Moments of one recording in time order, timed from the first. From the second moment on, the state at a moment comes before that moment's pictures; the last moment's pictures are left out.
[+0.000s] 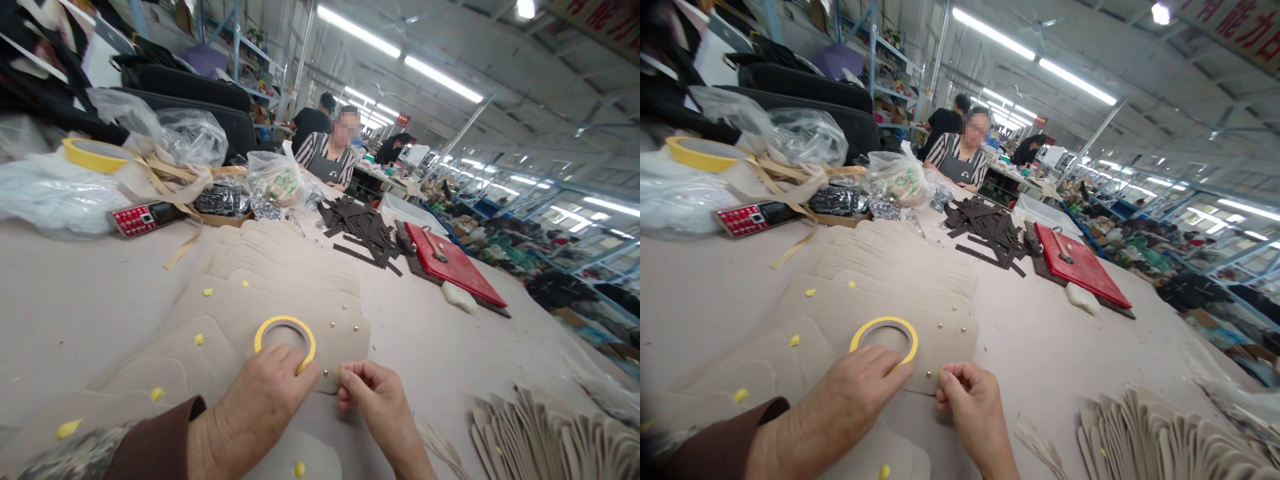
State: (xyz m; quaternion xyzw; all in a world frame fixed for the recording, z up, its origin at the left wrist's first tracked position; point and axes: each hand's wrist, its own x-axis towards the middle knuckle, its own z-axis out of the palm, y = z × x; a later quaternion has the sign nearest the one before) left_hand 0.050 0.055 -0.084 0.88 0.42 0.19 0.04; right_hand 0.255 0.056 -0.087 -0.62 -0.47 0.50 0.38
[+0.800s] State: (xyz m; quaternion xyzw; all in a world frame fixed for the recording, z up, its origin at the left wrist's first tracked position) left_hand 0.055 0.047 -0.093 0.89 0.44 0.08 0.13; right_hand 0.256 0.052 -0.114 -0.64 -0.64 0.31 0.30
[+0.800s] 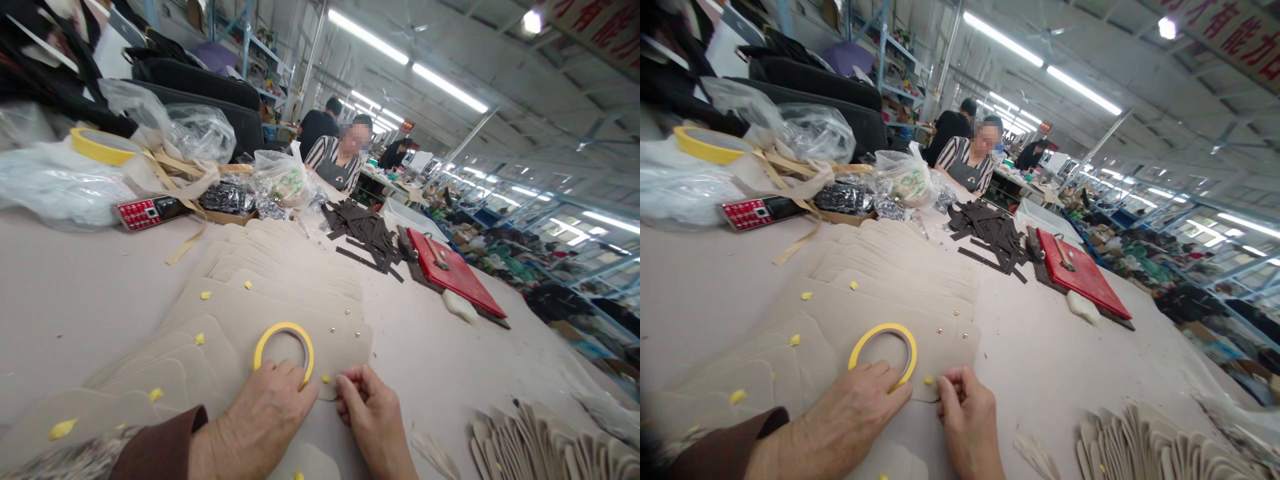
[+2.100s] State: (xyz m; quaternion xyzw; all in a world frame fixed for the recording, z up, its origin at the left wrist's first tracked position) left_hand 0.045 0.059 -0.092 0.85 0.34 0.35 0.22; right_hand 0.225 0.053 -0.088 -0.35 -0.82 -0.02 0.45
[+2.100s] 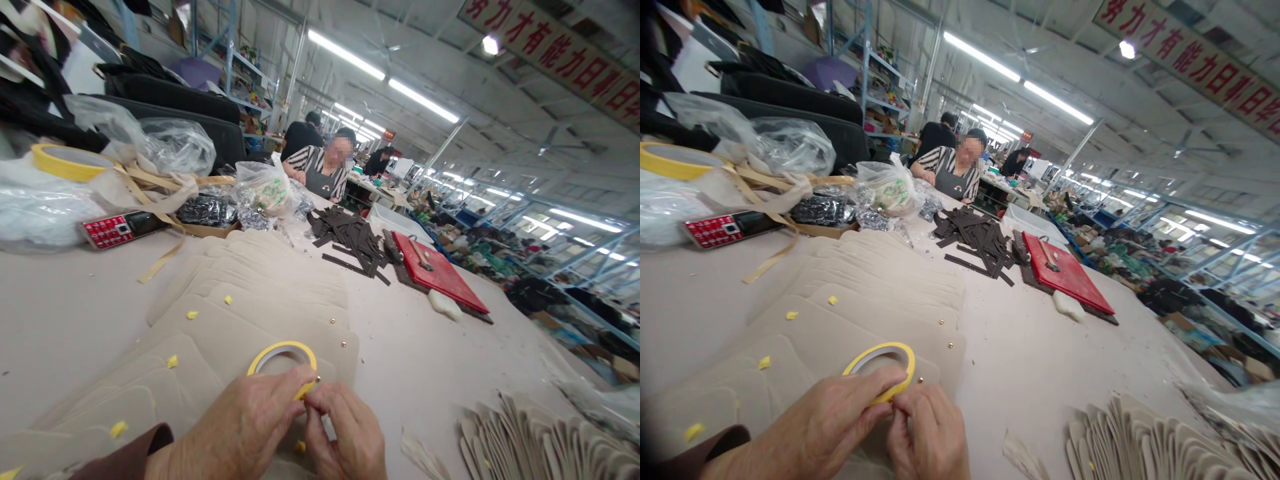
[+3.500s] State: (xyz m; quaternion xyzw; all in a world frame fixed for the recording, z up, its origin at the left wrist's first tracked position) left_hand 0.054 0.061 -0.100 0.89 0.43 0.07 0.09; right_hand 0.249 0.060 -0.121 -0.67 -0.63 0.23 0.32
